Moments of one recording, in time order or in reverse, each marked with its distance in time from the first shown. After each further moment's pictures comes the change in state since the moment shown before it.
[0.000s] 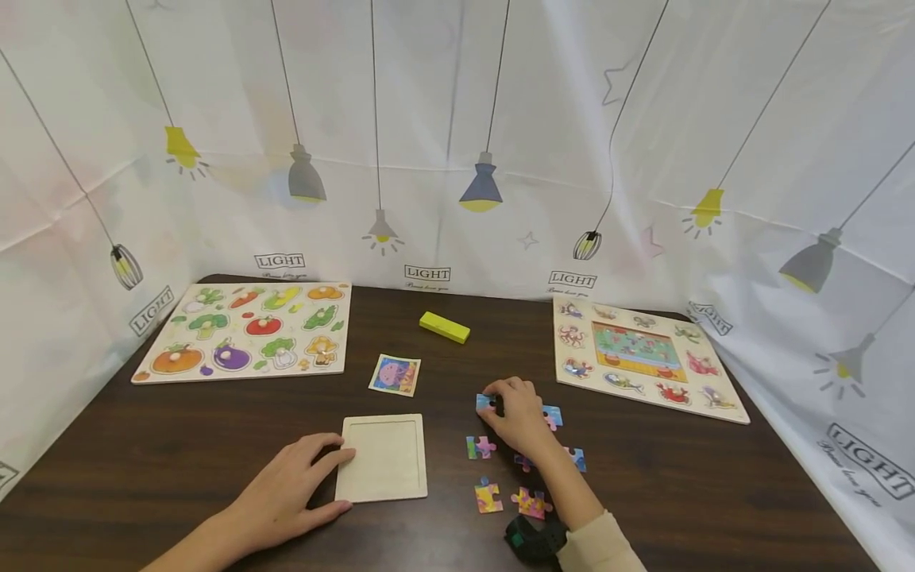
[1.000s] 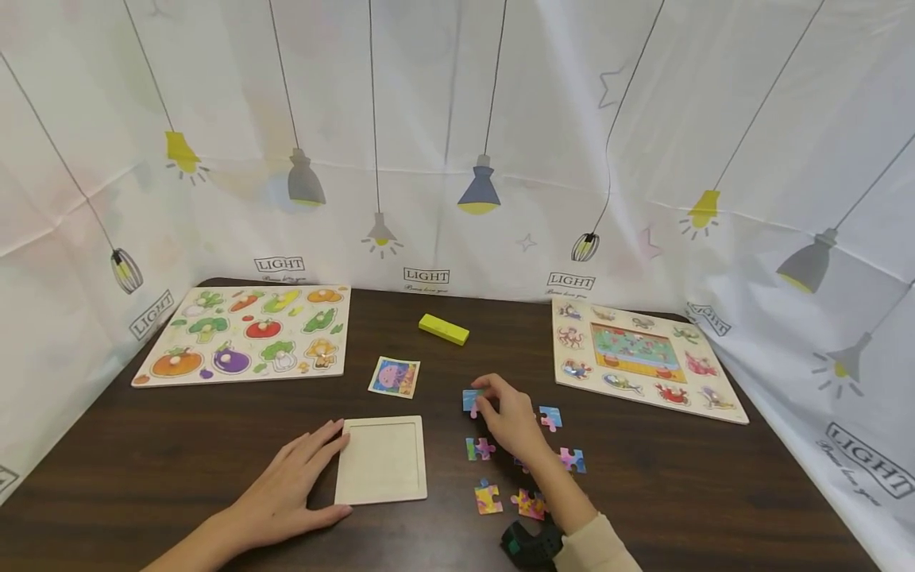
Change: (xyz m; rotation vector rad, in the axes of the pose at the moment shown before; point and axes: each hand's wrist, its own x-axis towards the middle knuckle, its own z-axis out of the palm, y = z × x) left_hand -0.002 -0.007 0.010 -0.075 0.046 -0.020; right_hand -0.002 -0.011 0.004 0.275 0.122 -0.024
